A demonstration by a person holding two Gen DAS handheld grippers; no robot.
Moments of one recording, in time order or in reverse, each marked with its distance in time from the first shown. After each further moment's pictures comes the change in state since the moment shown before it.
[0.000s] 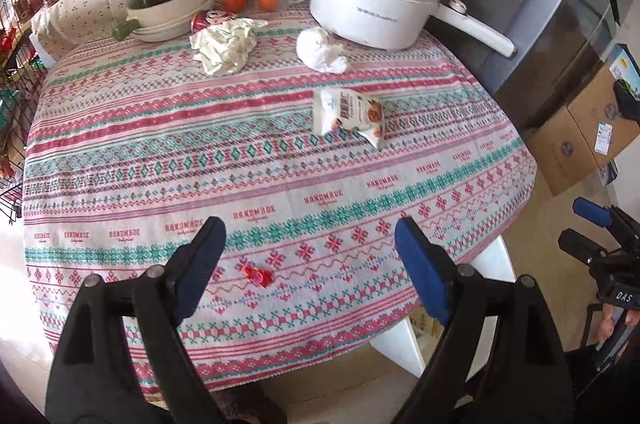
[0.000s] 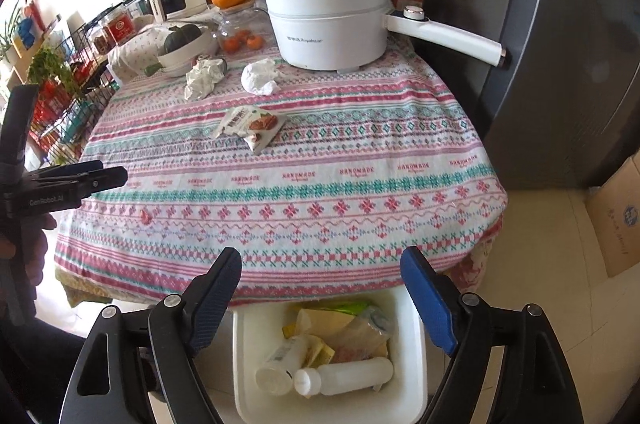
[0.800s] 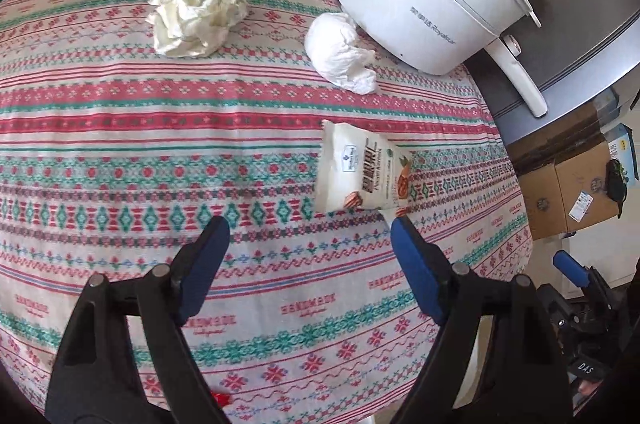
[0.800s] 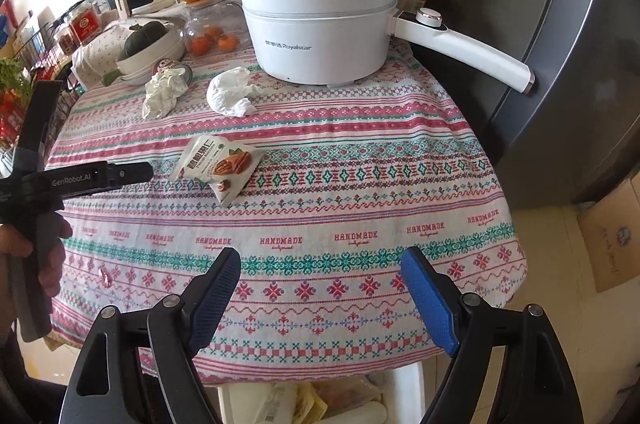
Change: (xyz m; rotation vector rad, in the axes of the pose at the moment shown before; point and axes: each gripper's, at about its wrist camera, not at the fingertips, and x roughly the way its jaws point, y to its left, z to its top) left arm 0.117 0.018 0.065 -0.202 0.127 -0.194; right arm 0.076 0.007 0.068 0.001 0.038 -0.095
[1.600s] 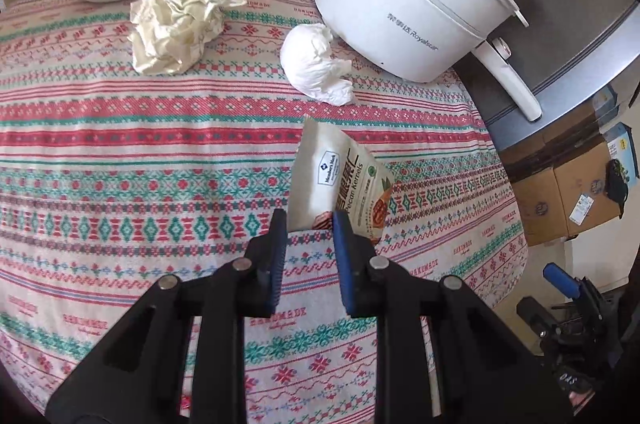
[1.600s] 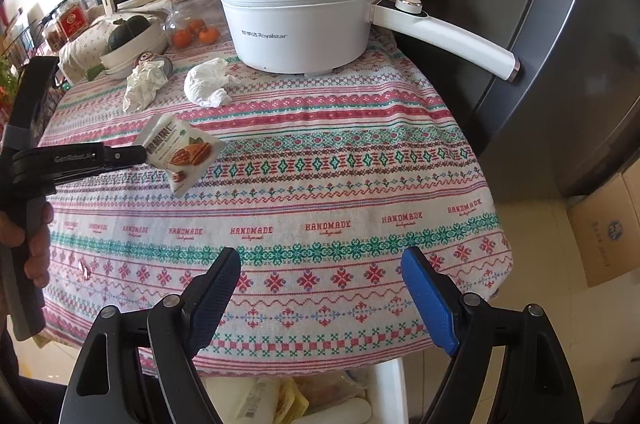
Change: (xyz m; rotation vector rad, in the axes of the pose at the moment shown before) left arm -0.010 -0.007 -0.003 0.022 -0.056 0.027; right arm 0.005 -0.014 -0.008 0.009 0.020 -0.040
